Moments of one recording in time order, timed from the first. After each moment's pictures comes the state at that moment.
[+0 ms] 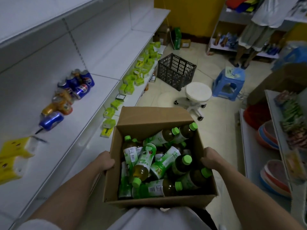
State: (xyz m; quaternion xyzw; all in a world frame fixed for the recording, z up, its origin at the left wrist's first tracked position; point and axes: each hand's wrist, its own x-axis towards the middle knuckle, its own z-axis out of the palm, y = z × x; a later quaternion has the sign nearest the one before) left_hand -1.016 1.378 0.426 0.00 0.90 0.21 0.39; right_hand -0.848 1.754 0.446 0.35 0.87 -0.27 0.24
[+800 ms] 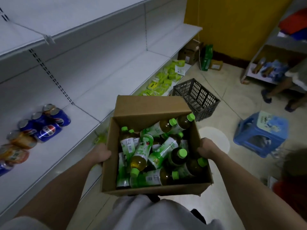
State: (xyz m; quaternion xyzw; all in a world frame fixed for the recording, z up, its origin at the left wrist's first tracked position) left_hand -1.367 1.690 0.457 -0.10 0.92 0.24 0.30; right_hand -1.317 2.107 0.445 0.19 0.92 -0.25 0.24
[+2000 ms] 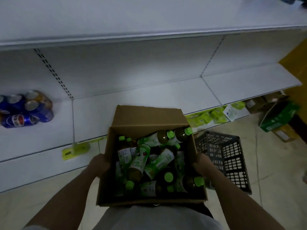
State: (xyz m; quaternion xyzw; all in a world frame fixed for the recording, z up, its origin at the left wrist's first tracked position) left_hand -1.644 1.813 0.376 -0.36 0.83 0.31 0.29; right_hand -1.837 2.182 0.389 -0.08 0.93 -0.14 0.34
